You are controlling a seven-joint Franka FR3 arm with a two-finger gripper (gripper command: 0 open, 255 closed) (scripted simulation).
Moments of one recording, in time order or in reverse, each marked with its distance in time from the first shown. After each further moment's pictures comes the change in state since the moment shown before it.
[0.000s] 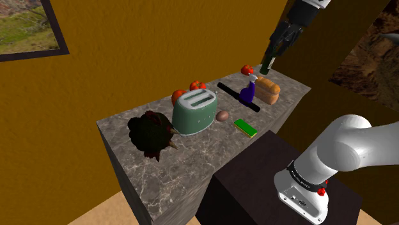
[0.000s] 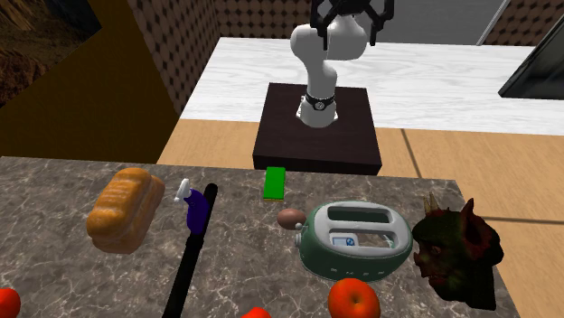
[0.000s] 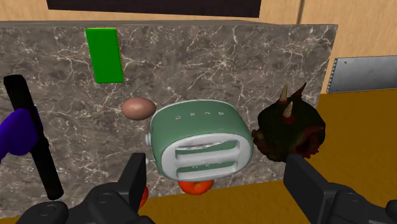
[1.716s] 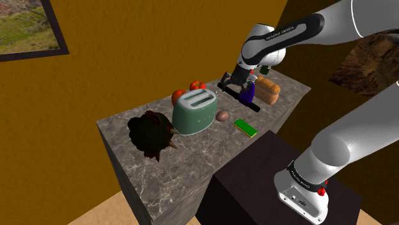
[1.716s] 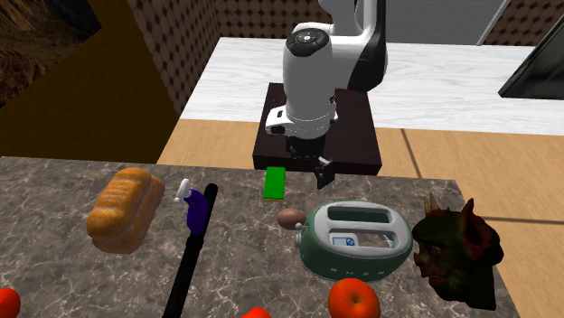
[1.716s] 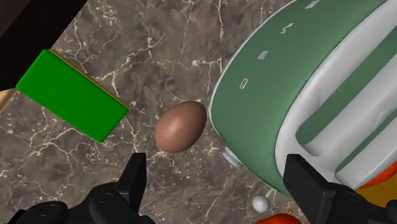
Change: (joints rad) arm -0.200 0.647 0.122 -0.172 0.057 0.734 0.614
